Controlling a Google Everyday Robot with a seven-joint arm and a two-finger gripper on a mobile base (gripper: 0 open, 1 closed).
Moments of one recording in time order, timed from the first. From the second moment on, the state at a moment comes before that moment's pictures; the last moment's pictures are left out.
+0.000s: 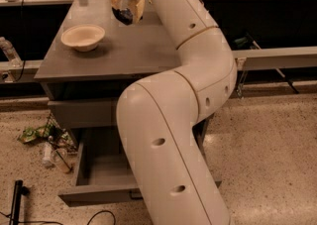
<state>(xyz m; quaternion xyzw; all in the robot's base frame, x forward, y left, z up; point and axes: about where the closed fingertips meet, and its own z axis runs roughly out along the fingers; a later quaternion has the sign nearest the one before) 0.789 0.085 0.943 -0.95 0.21 -0.17 0.17</state>
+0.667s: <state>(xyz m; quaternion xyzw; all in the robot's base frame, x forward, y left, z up) 0.795 0.097 0.946 -0.94 0.22 -0.17 0.19</state>
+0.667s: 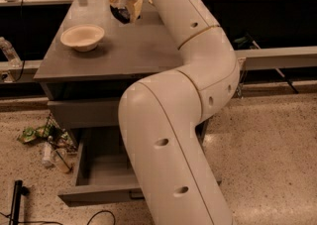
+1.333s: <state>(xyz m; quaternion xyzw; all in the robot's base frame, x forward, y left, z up) 0.749 0.129 0.919 -0.92 0.31 -0.06 0.26</state>
